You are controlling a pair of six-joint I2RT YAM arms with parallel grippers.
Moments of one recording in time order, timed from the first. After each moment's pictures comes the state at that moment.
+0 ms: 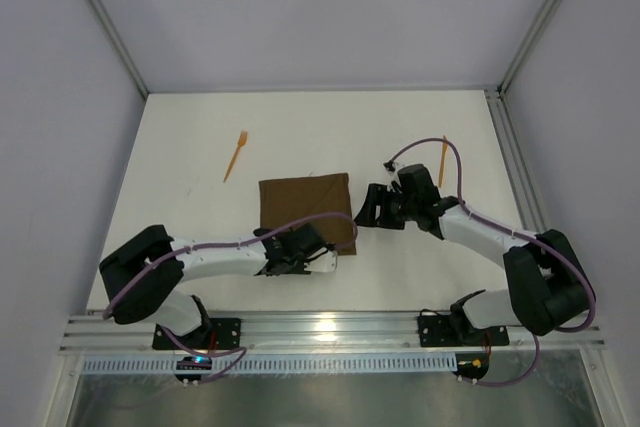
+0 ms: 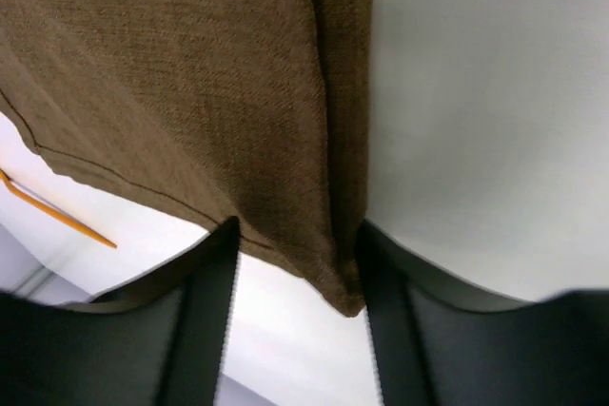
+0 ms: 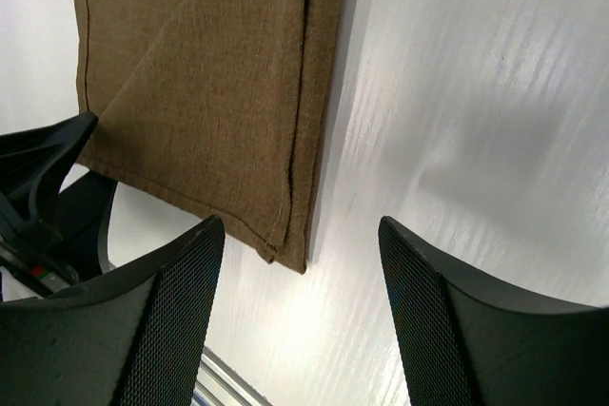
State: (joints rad) left arm -1.05 1.49 0.72 -0.47 -0.36 0.63; right arm 0.43 1.37 0.65 -0.11 -0.36 0.53
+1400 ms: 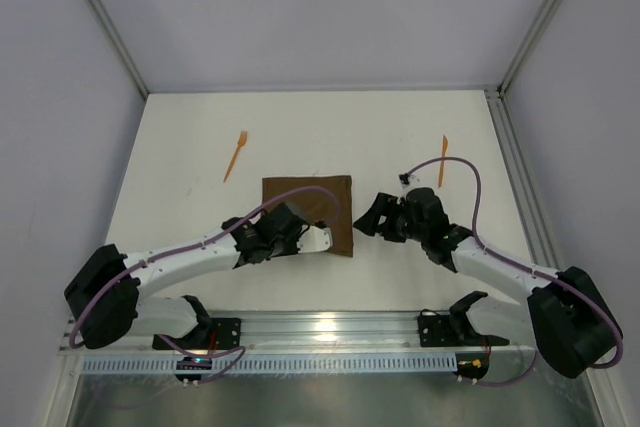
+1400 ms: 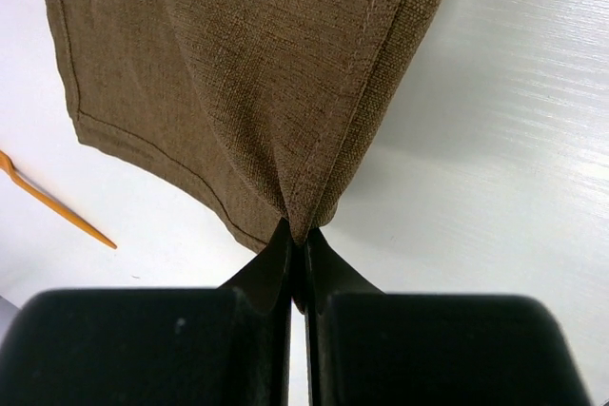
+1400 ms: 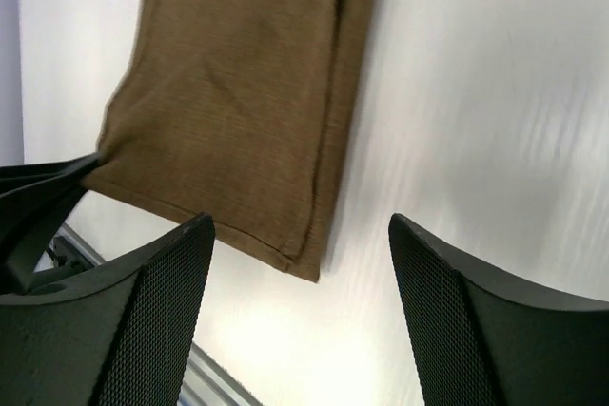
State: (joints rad) left arm -0.93 1.29 0.74 -0.48 -0.22 0.62; right arm 0.52 1.10 0.43 0.12 -0.21 0.69
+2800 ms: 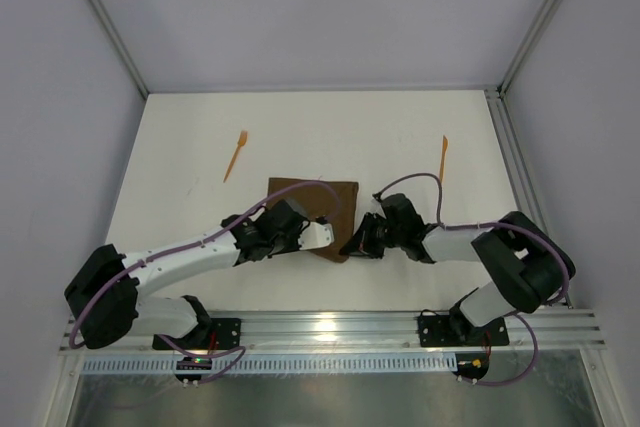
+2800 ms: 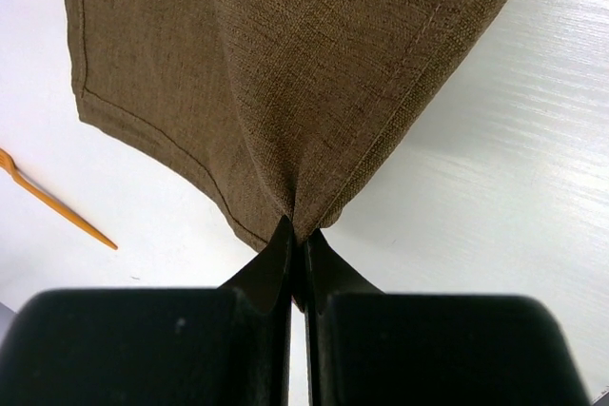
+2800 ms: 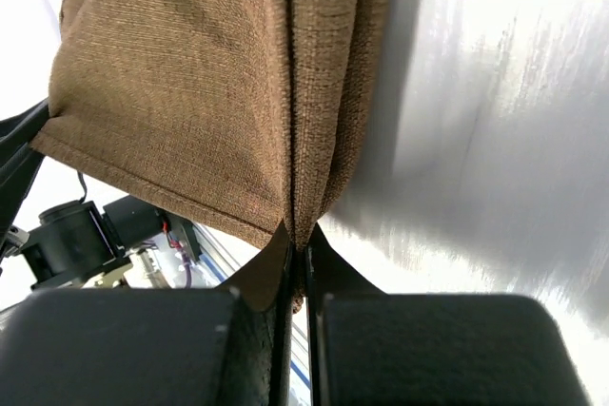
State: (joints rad) left arm -0.92 1.29 0.77 -0.50 -0.21 0.60; right arm 0.59 1.52 0.42 0.34 -0.48 1.01
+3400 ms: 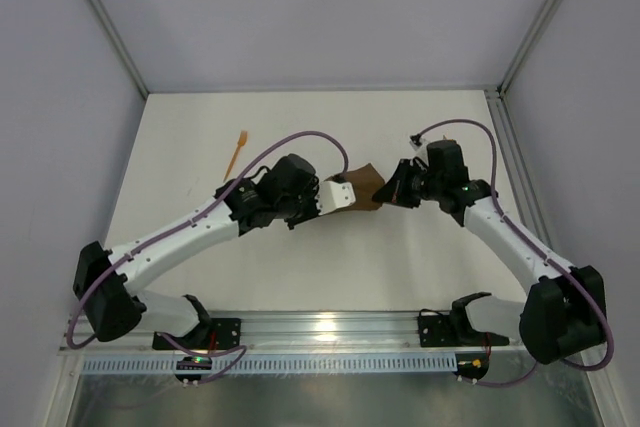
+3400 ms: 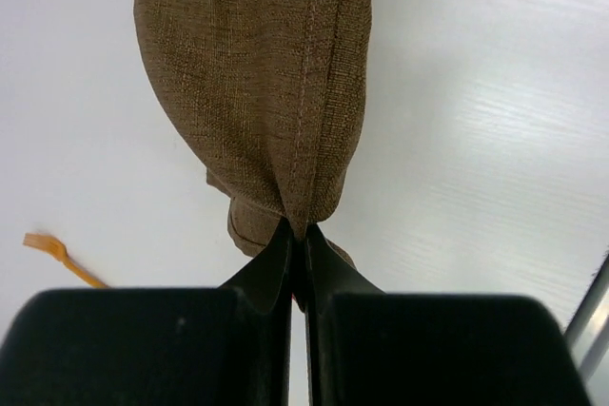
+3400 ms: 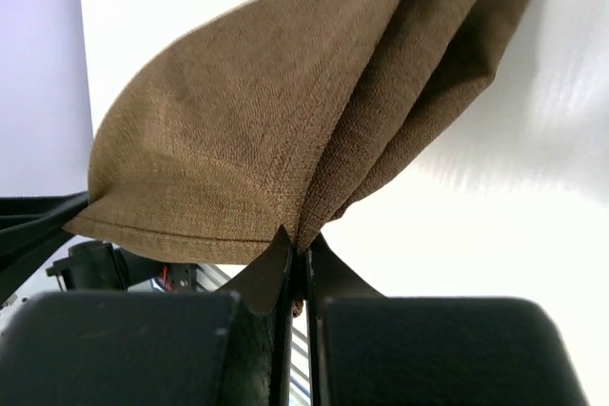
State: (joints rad) left arm -0.89 1.34 1.15 -0.65 0.01 0.53; right arm 0.31 1.22 0.81 -0.31 -0.46 0.63
